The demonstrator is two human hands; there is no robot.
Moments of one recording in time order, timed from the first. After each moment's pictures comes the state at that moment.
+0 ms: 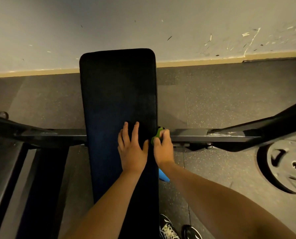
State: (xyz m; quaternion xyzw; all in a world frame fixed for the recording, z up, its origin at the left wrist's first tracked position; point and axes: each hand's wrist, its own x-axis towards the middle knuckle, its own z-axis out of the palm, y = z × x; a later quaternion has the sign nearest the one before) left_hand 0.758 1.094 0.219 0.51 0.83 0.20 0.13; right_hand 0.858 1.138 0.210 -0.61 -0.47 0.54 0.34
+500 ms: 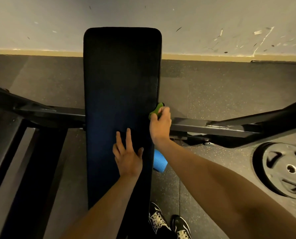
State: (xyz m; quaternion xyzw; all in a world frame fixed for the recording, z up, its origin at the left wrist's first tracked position) left_hand 0.783 1.029 0.182 0.39 0.88 0.17 0.20; right_hand 0.848 1.156 0.215 -0.60 -0.50 0.50 0.37
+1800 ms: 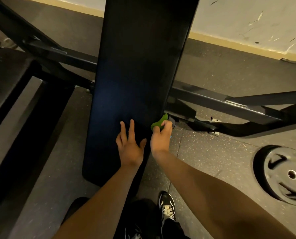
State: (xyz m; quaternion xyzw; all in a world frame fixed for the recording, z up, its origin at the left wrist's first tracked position) left_hand 0.823 0.923 0.098 0.32 0.88 0.26 0.25; right_hand 0.886 1.007 0.107 -0.61 -0.50 0.54 0.30
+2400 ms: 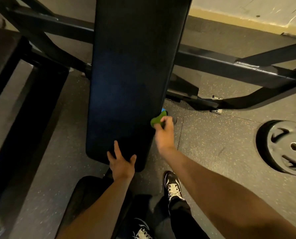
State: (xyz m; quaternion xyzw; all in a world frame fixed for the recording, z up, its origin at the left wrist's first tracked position) left_hand 0.841 0.770 0.018 0.13 0.89 0.19 0.39; right_hand 0.920 0.919 0.050 -0.60 -0.47 0.59 0.26
